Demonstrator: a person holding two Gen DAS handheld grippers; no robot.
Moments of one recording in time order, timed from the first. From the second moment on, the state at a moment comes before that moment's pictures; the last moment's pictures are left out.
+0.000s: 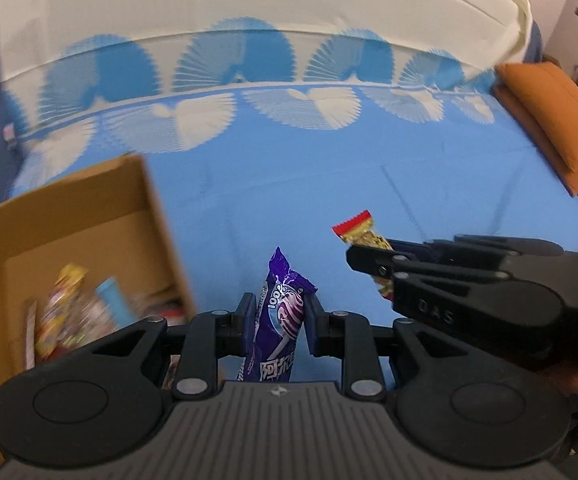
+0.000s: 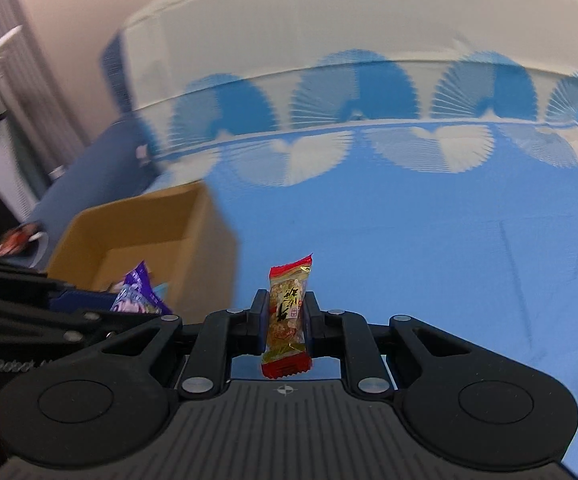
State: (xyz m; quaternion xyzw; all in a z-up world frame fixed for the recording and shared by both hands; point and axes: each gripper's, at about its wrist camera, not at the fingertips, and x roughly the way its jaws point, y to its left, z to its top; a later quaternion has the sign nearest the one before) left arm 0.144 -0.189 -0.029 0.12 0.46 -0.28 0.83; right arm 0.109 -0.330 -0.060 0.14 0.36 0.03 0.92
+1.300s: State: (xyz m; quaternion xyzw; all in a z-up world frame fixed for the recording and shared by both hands) left arm 0.190 -0.003 -0.050 0.06 0.47 -0.11 0.87; right arm 0.138 -0.149 -0.048 0.06 0.39 0.11 0.91
